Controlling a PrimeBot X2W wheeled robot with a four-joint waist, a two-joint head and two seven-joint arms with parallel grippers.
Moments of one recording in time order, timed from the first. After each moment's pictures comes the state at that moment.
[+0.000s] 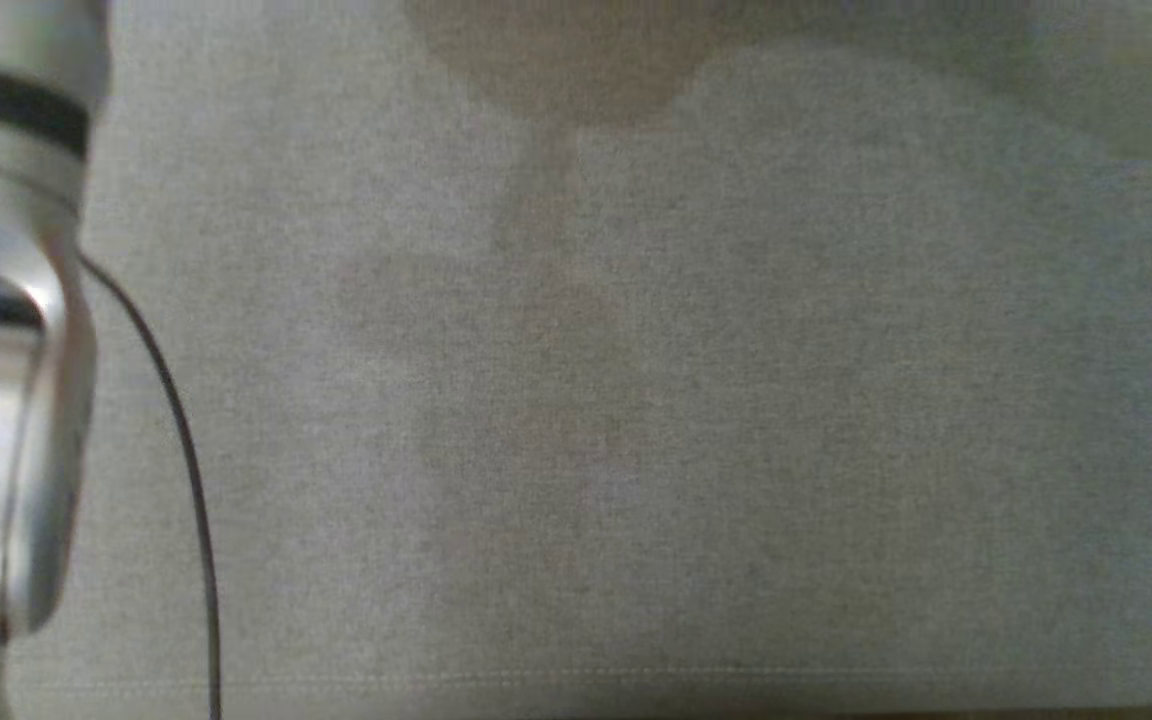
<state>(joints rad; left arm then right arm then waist) -1.67 0.07 -0.37 1.22 -0.47 -0.08 0.02 -1.43 -0.59 0.90 0.71 1.22 0.13 -0.07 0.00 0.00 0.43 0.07</state>
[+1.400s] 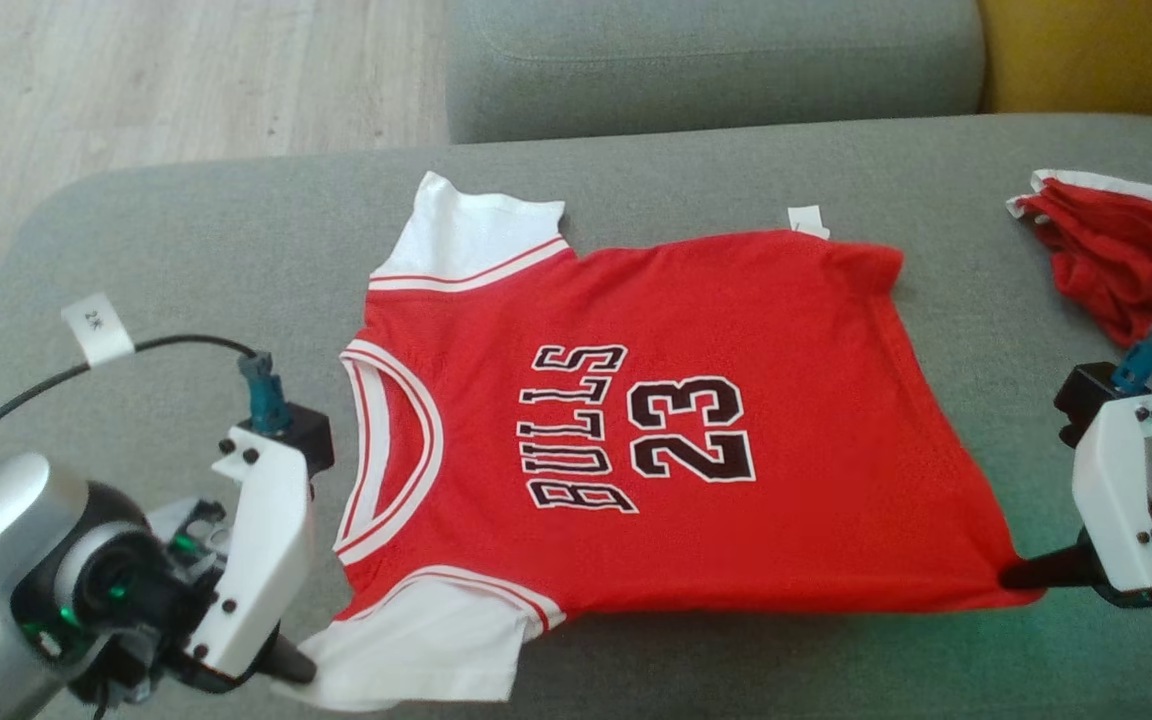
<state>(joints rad) -0.54 0.83 -0.85 -0.22 -1.23 0.20 1.41 -0.75 -0.96 1.29 0.30 1.55 0.13 0.91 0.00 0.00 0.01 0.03</state>
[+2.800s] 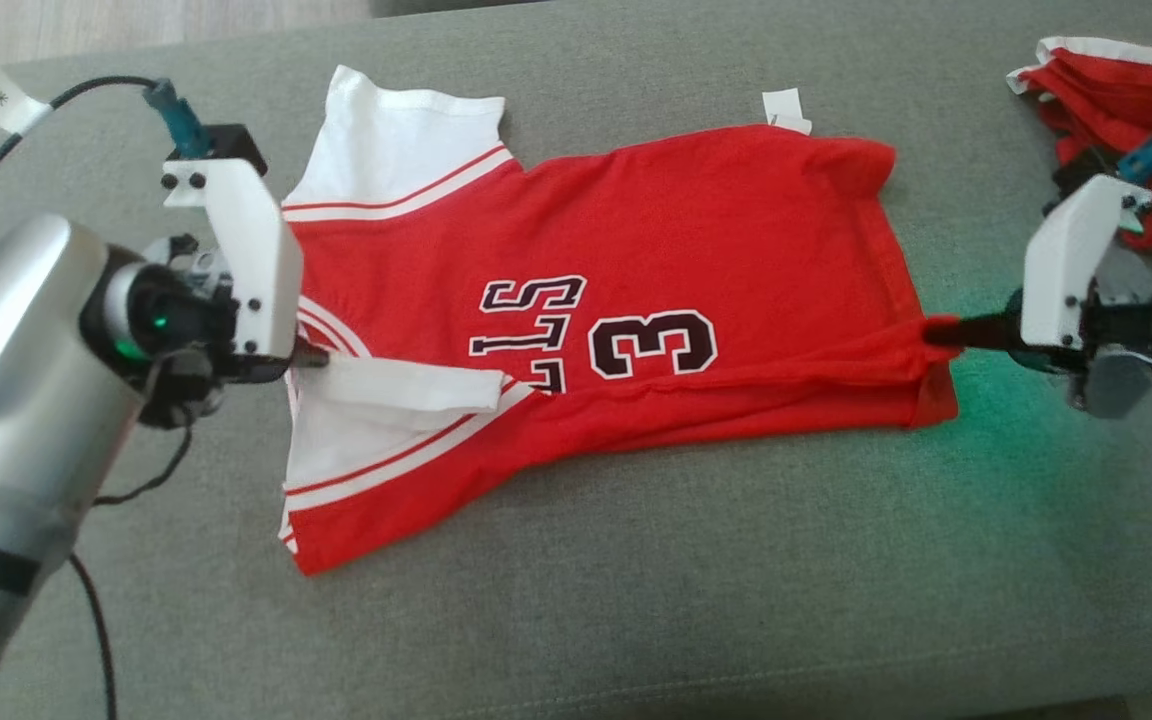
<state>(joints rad) -0.90 0.49 -0.79 0.47 -1.07 0.16 1.15 -1.00 -0.60 1.17 0.84 1.64 0.13 0.84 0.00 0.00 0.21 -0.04</state>
